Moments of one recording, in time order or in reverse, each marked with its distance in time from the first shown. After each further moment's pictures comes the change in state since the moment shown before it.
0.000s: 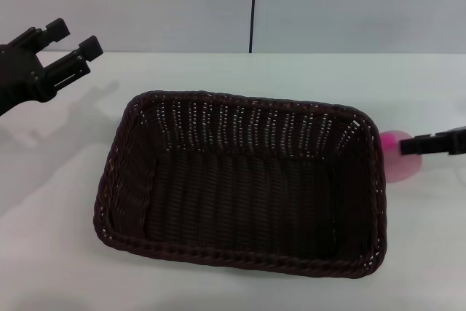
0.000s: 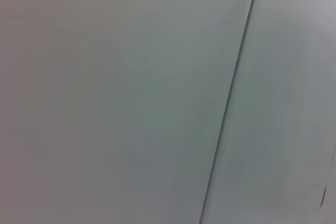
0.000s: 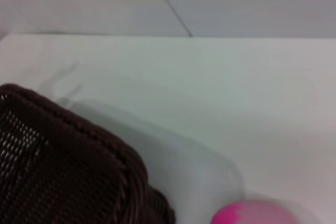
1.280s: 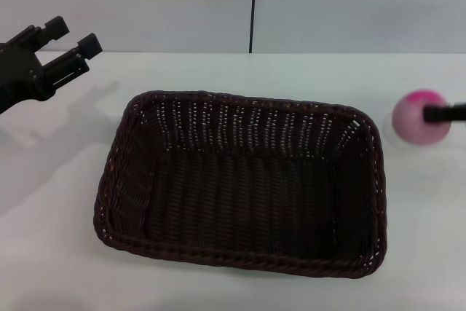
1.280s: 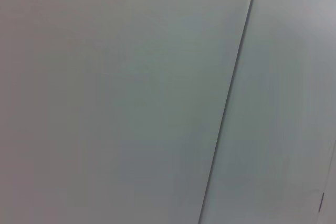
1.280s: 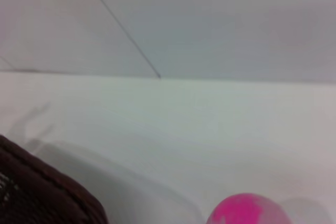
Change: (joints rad) left arm 0.000 0.000 0.000 -0.004 -0.013 0.011 0.001; right arm -0.009 -0.012 0.064 -0.051 0.032 0.036 0.000
